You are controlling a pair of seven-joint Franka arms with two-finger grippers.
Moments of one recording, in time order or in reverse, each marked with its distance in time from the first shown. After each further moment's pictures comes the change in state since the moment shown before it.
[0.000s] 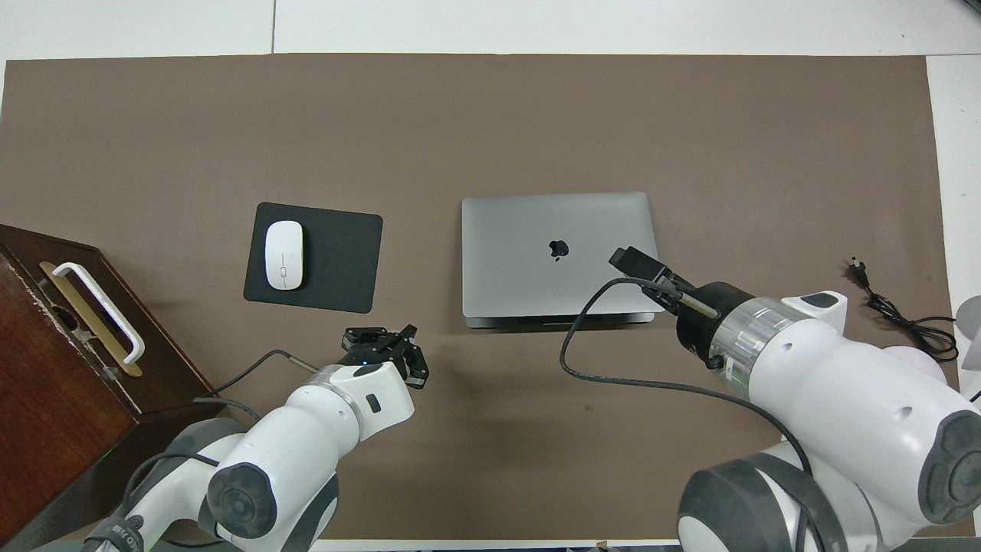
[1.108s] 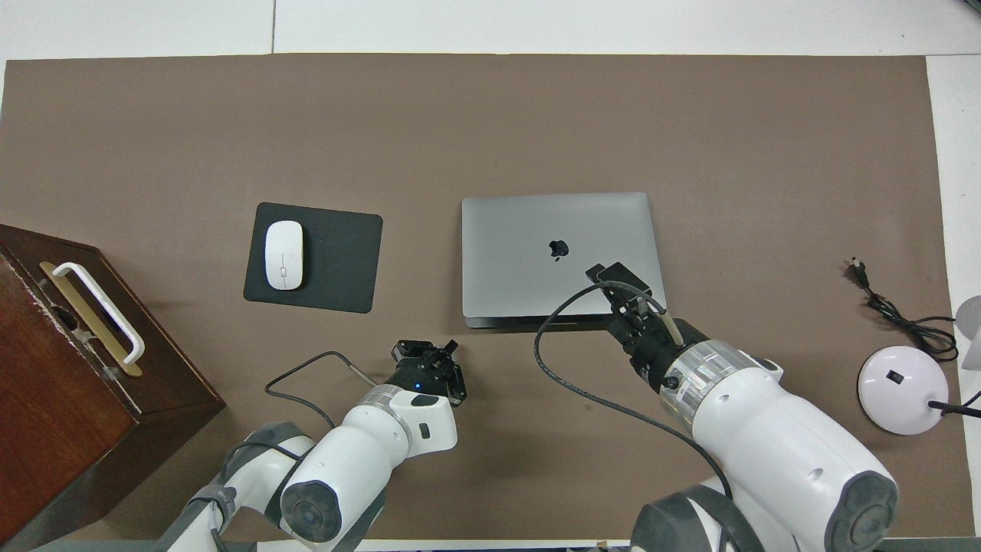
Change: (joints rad) left arm -0.111 0.249 0.000 -0.008 0.000 0.336 0.091; right arm 0.101 0.013 0.003 -0.144 0.001 0.234 0.500
